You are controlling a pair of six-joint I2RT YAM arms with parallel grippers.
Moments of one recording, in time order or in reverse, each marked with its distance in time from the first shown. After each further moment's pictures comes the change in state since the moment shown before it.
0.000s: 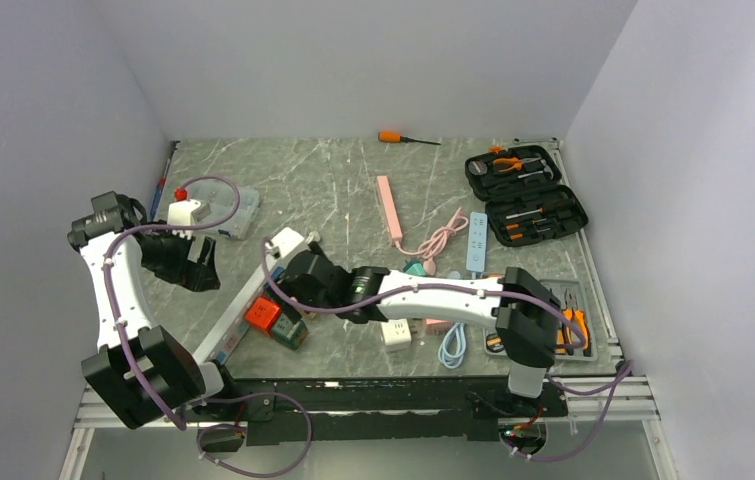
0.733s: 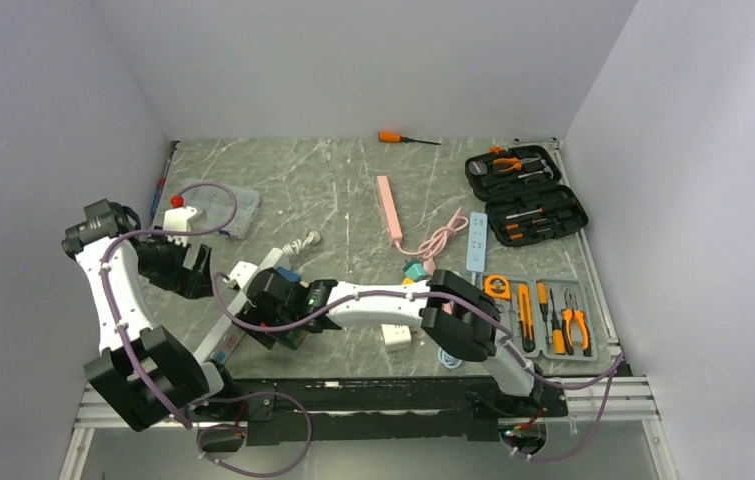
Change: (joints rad) left arm 0.060 -0.014 -0.028 -0.024 -0.009 0.082; right arm 0.055 0.369 0.278 0.019 -0.212 -0.120
